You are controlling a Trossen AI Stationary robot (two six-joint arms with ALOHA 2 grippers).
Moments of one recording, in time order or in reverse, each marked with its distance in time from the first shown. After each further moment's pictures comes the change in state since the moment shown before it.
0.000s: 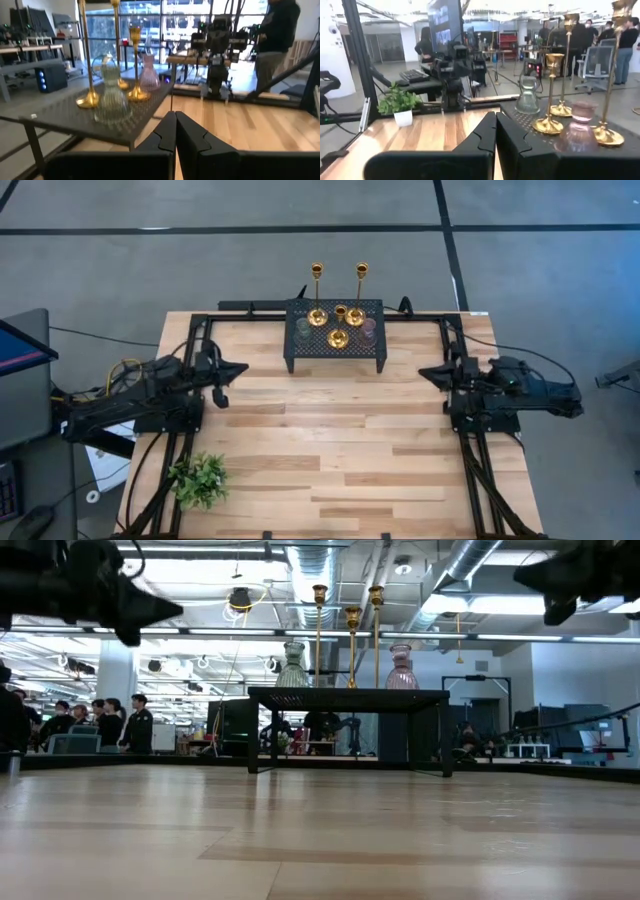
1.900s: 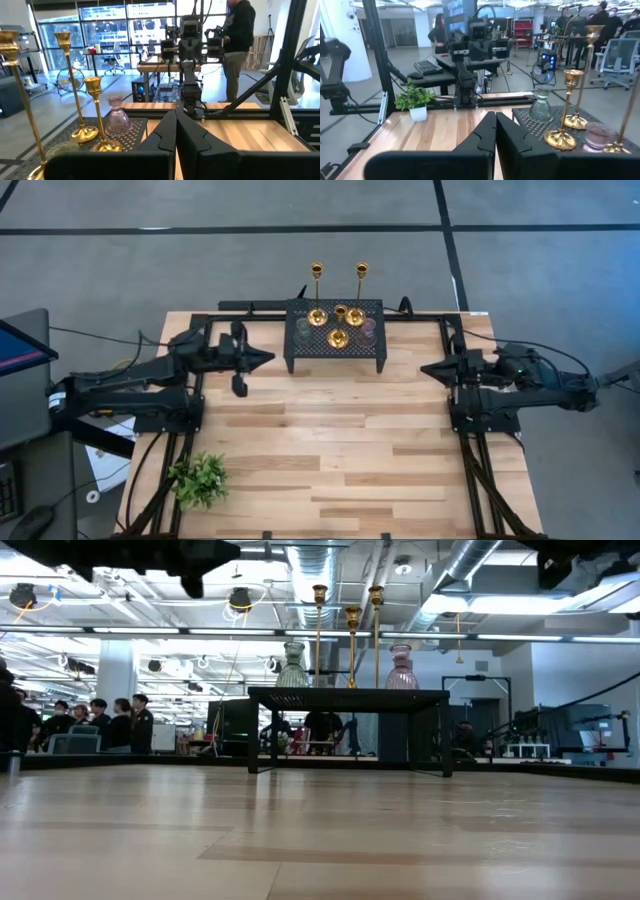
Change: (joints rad) left arm 0.000 0.574 0.362 0.247 0.181 0.053; right arm -0.002 0.229 0.246 -0.089 -0.080 -0.010
